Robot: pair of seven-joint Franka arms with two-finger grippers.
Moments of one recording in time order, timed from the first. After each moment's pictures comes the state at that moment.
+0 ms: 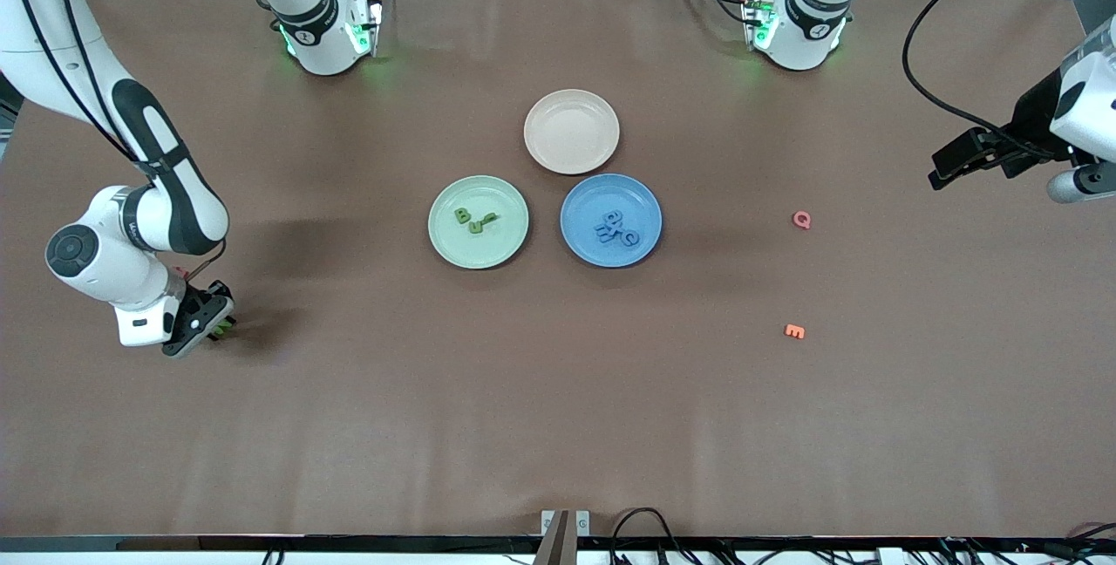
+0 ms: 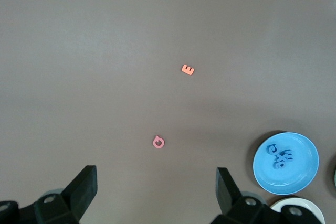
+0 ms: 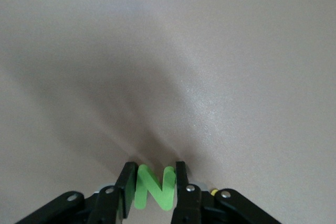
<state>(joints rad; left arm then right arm) 0.15 -0.01 -0.23 -1.60 -0.03 1.62 -0.25 -0.35 0.64 0.15 -1.90 -0.18 2.62 -1.01</state>
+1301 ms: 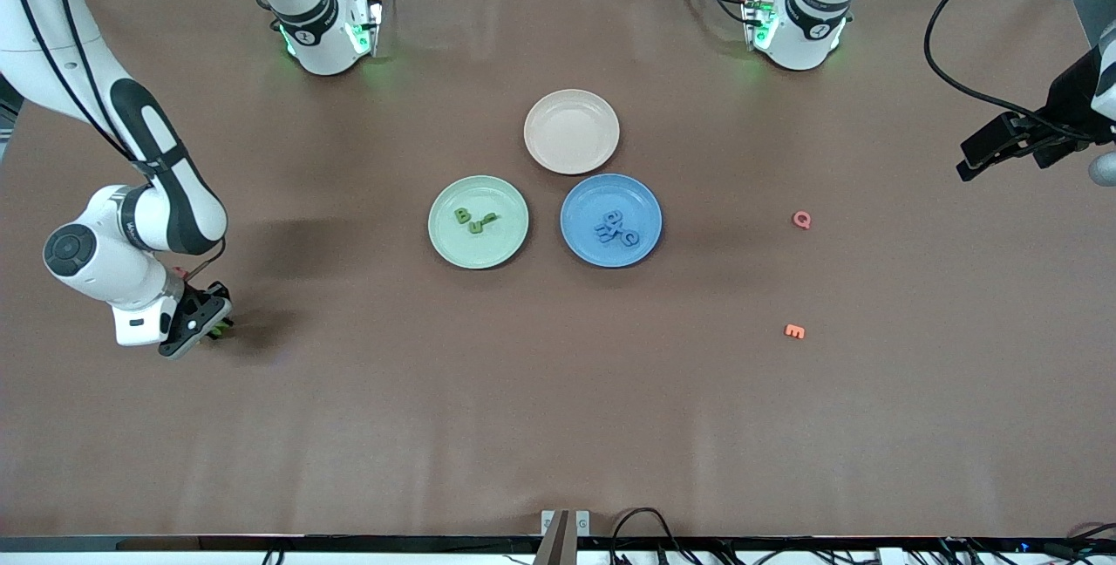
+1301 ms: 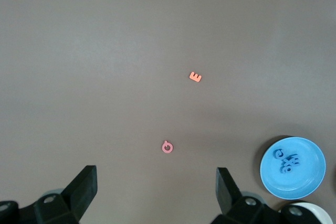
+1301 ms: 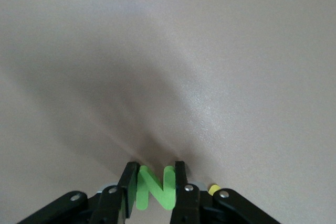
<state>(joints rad) 0.15 -0.02 -0.21 -1.57 0.00 1.61 -0.22 -0.35 0.63 0.15 -1.90 -0.18 2.62 -0.98</state>
